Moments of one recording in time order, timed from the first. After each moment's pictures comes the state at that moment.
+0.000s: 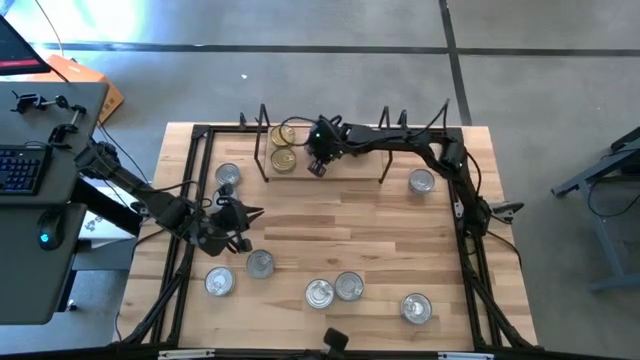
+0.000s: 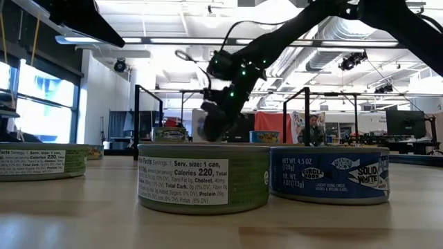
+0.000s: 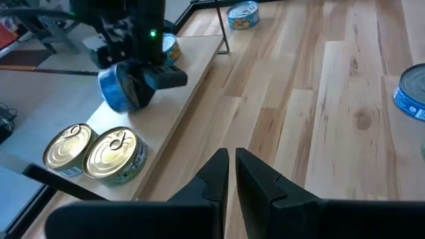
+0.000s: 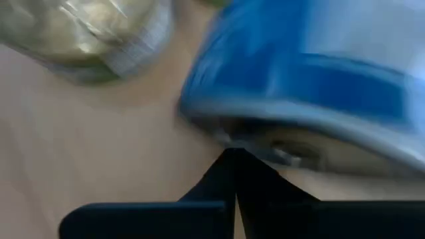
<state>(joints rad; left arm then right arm) -0.55 1.00 0.74 -0.58 -0.90 -0.41 -0.43 2.18 1.68 -0.45 0.05 0.00</state>
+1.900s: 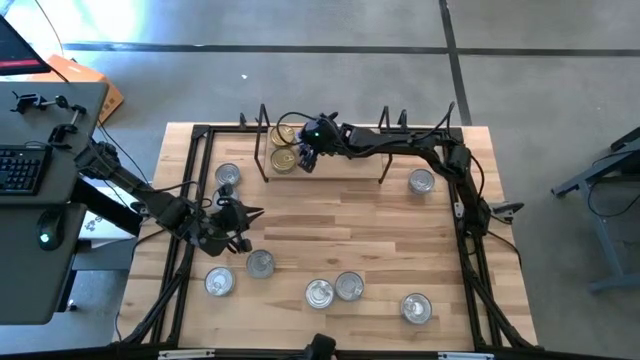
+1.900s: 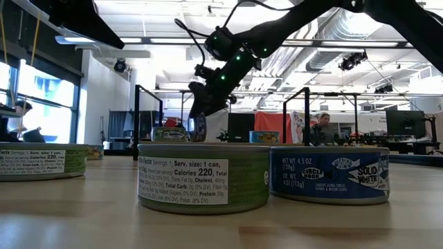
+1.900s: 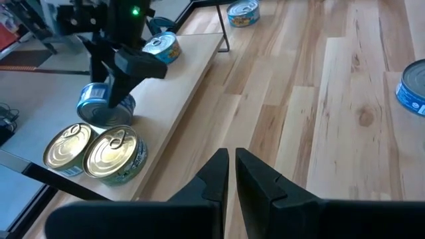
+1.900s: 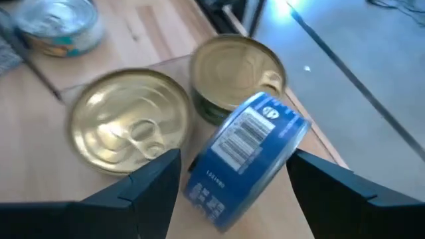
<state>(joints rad) -0.55 1.00 0.73 -0.58 -0.90 -0.41 -0.37 2.13 1.68 -0.23 0.15 -0.05</state>
